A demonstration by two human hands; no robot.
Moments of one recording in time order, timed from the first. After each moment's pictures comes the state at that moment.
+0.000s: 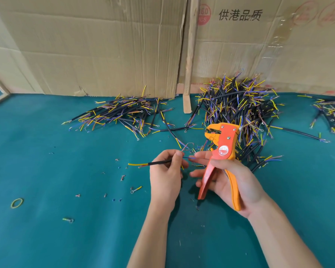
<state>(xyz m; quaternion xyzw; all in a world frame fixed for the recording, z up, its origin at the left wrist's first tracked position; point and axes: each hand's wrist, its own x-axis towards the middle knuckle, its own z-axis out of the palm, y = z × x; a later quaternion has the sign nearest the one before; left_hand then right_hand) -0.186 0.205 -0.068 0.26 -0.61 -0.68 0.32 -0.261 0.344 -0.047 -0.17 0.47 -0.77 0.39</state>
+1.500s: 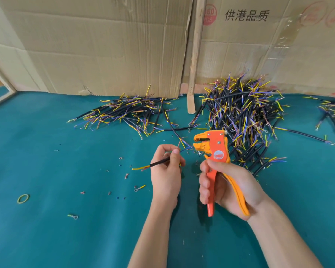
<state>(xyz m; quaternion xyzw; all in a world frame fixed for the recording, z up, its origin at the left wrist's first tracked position) -0.186 0.200 -0.071 0.25 -0.60 -0.66 0.37 -0.252 0.343 -0.040 -0.16 0.44 -0.72 0.51</state>
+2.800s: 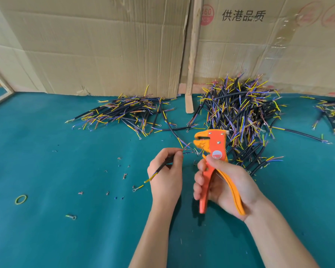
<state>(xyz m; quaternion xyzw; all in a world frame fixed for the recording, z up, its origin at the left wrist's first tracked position) -0.185 0.205 -0.066 0.28 -0.68 -0.56 0.39 -0.251 0.340 -0.042 -0.14 0.43 -0.74 0.49</state>
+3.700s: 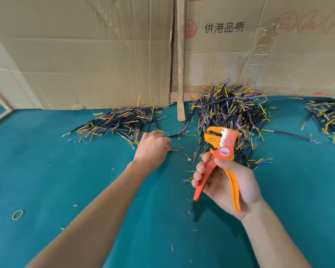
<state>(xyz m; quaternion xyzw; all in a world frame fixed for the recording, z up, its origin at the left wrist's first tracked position) -0.252 0.111 -0.050 0.09 -0.98 -0.01 0.15 -0.266 0.353 -0.042 -0.16 0.29 -0.83 0.45</state>
